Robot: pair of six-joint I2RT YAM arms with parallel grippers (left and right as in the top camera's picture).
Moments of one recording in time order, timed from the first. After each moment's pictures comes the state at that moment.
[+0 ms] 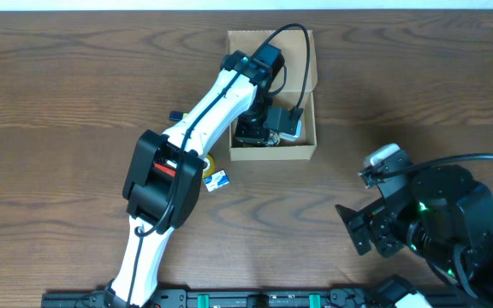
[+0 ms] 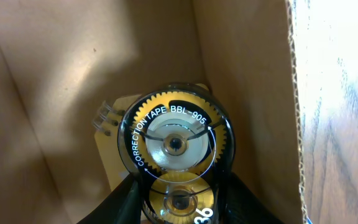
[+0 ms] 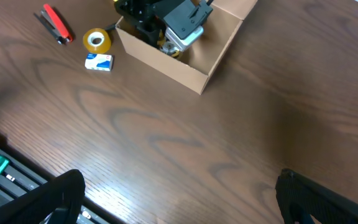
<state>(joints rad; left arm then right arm) -0.56 2.25 1.94 -1.23 0.23 1.21 0.58 0.89 1.41 -1.39 0.06 0.02</state>
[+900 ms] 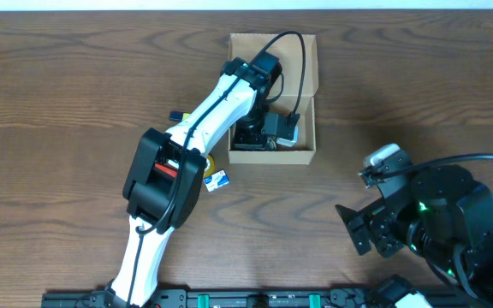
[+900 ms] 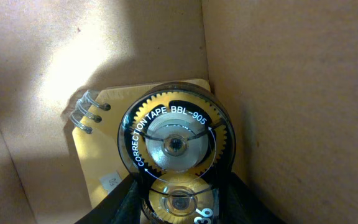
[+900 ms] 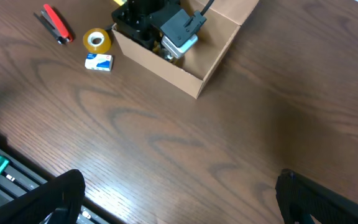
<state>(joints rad) -0.56 2.25 1.87 -1.20 0.23 1.17 0.58 0.89 1.41 -1.39 0.06 0.02</state>
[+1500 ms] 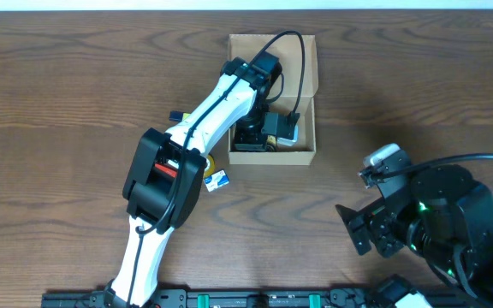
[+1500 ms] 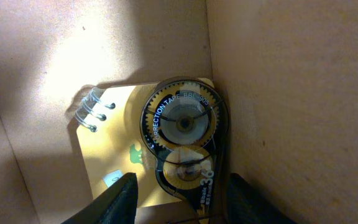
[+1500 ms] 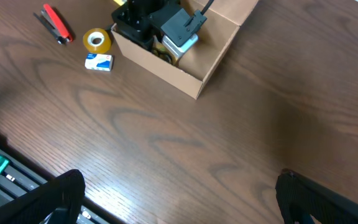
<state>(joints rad) -0.56 2.25 1.87 -1.20 0.23 1.16 0.58 0.89 1.41 -1.39 0.06 0.02</state>
